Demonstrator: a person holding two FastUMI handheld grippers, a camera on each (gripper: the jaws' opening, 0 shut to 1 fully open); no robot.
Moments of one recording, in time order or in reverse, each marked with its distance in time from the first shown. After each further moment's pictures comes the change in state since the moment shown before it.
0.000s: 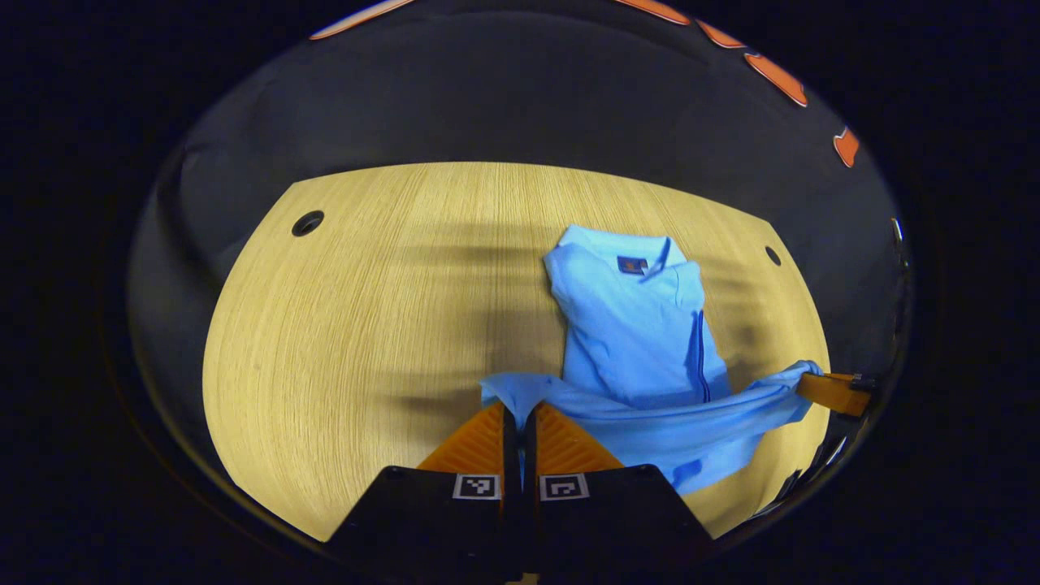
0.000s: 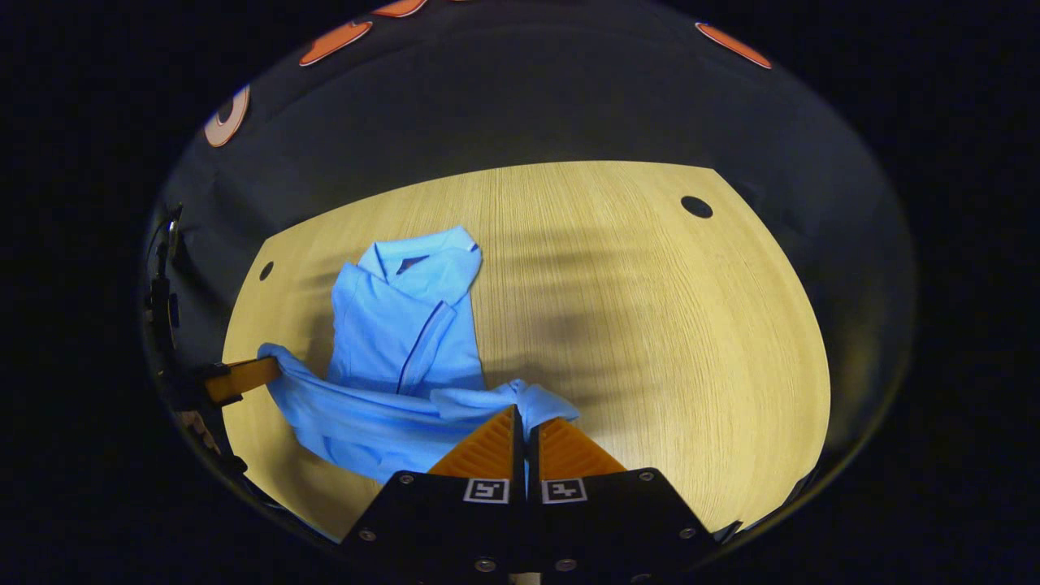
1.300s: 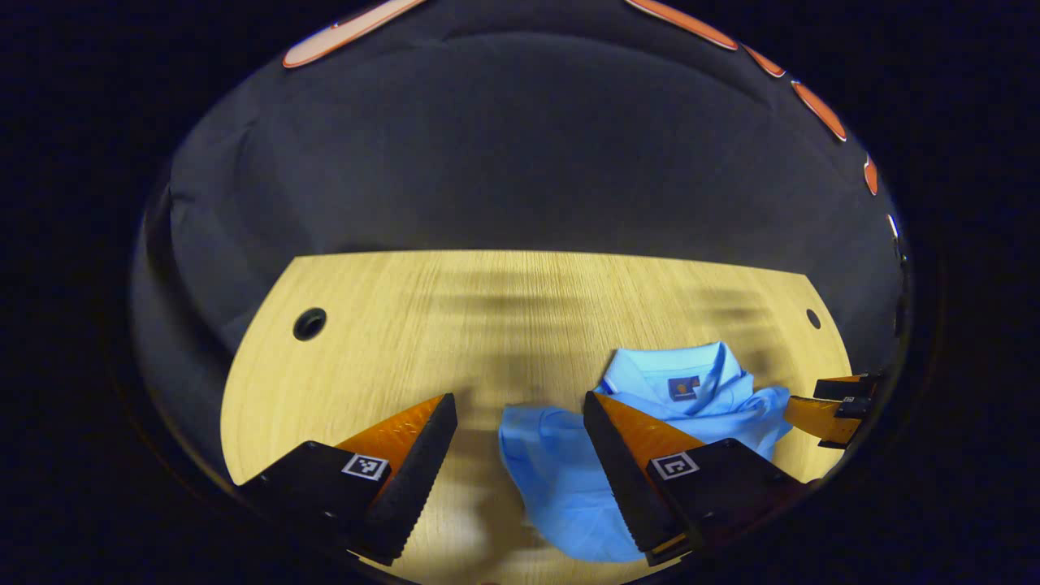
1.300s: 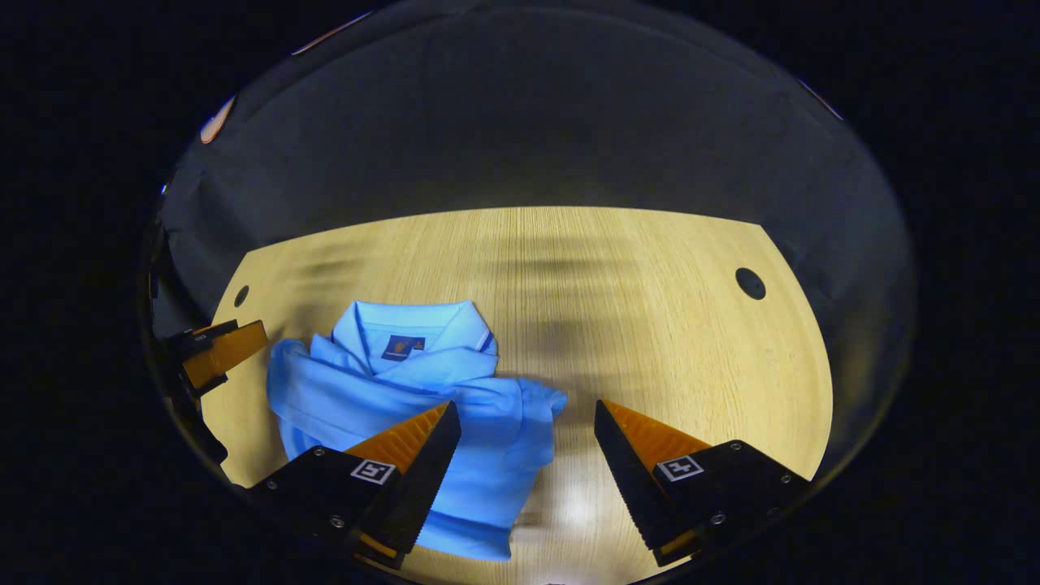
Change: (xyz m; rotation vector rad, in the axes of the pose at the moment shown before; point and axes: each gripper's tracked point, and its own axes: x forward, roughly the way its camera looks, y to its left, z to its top) left arm 0.027 0.028 0.115 0.034 -0.244 0.087; right arm 0.061 0.028 0.081 -0.062 -0.099 -0.010
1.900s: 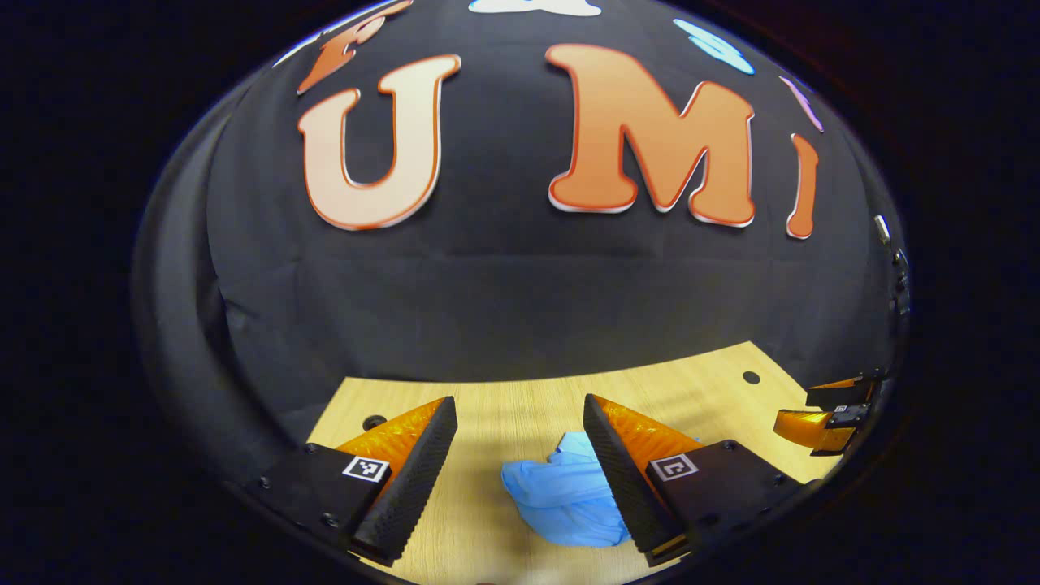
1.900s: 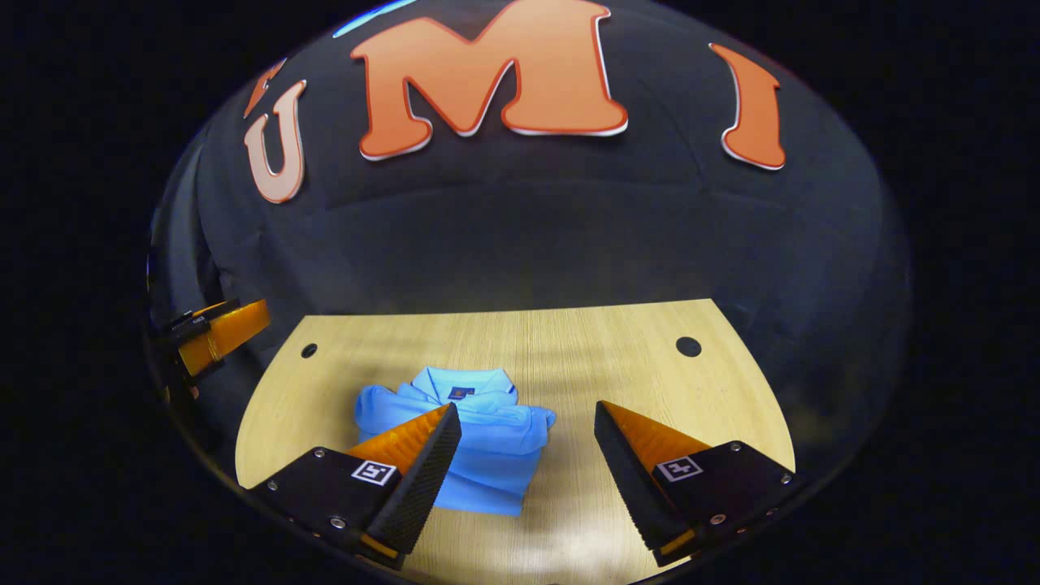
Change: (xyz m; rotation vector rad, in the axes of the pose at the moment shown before) left arm -0.213 -0.027 0.091 0.099 -0.438 0.005; right arm -0.185 -0.009 0.031 0.023 -0.344 0.037
